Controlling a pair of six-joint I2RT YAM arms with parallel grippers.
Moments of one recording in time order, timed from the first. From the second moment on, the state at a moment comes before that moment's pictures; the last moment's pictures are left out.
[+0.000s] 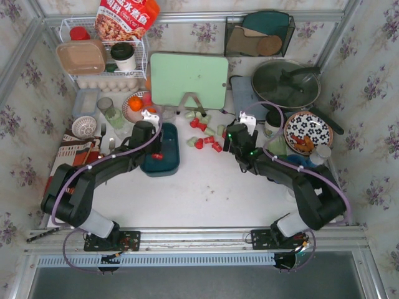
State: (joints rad) left arm -0.45 1.51 0.78 0.13 -0.15 -0.06; right arm 0.55 1.44 0.76 0.05 0.49 0.45
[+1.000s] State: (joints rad) left arm -0.42 1.44 0.80 0.02 -0.06 -0.19; right arm 0.48 1.73 0.85 0.03 0.45 0.51
